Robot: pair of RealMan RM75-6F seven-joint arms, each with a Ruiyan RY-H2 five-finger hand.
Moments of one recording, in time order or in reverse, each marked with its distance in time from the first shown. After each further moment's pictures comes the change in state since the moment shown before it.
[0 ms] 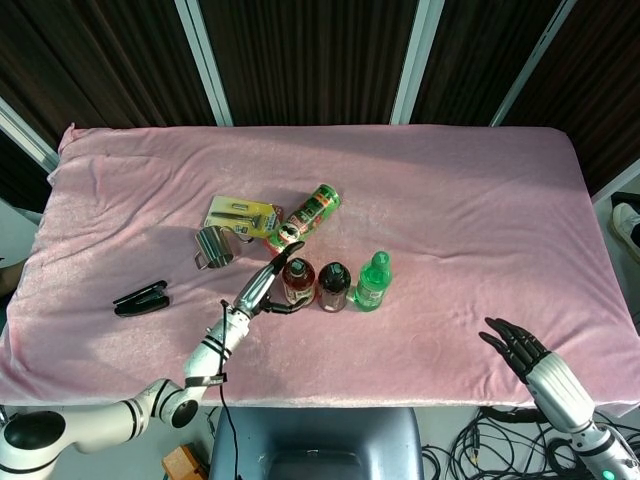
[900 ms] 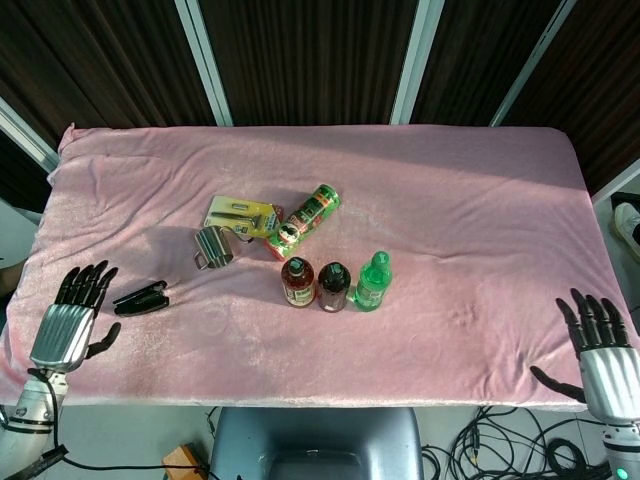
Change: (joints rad) left arm 0.531 0.594 0.256 -0.368 0.101 0.565 0.849; right arm -0.125 0.068 0.133 -0.325 0.377 -0.044 -0.605
